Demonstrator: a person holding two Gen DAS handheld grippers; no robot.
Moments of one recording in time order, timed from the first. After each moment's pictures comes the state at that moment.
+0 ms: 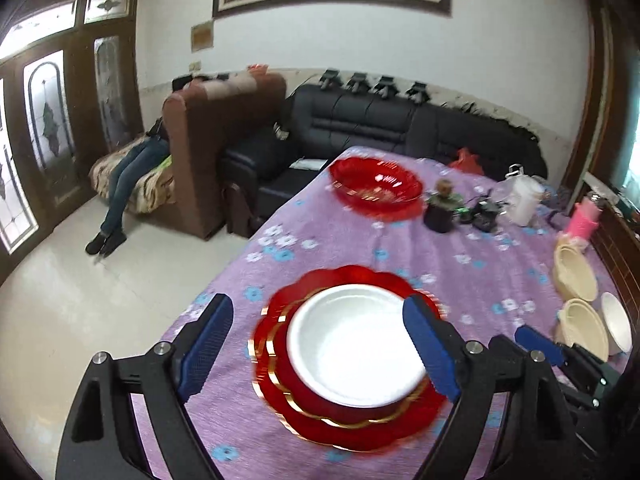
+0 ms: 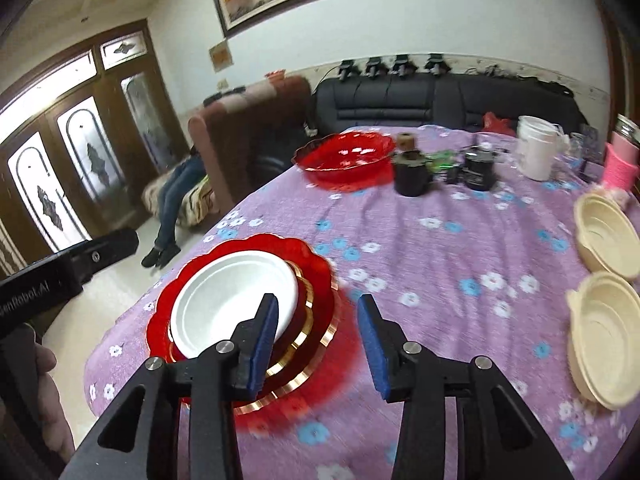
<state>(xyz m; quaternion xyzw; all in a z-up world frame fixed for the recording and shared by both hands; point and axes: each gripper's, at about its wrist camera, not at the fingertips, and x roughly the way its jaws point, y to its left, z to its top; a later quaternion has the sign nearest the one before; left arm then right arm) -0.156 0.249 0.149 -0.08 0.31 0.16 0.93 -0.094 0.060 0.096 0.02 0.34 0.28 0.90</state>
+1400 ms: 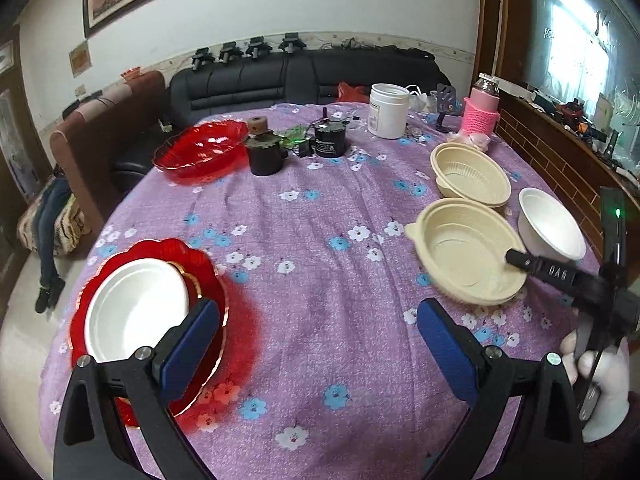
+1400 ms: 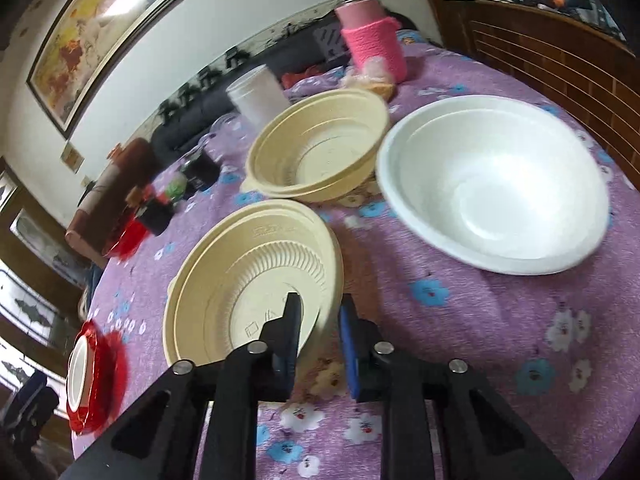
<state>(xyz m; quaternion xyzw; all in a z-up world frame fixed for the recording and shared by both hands) -0.097 0.066 0.109 0.01 0.40 -0.01 0.92 -0.030 -0.205 0.033 0.21 0.42 0.08 0.88</state>
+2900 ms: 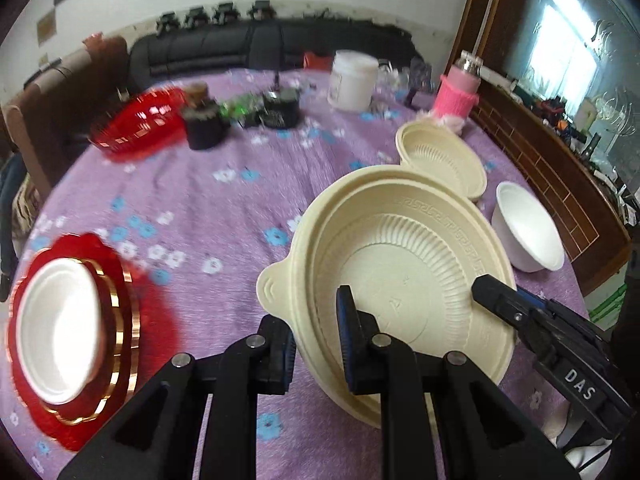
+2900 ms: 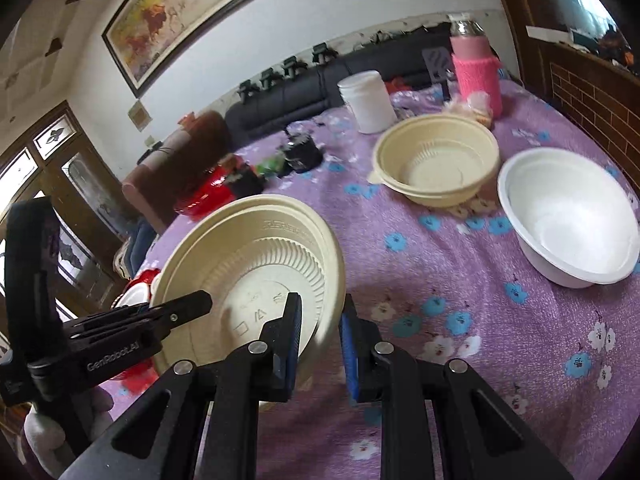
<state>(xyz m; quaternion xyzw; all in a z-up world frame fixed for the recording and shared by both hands) -0.056 0.045 0.092 -0.03 0.44 -0.07 0.90 -0.069 -0.143 0.079 0.15 0.37 0.19 0.89</state>
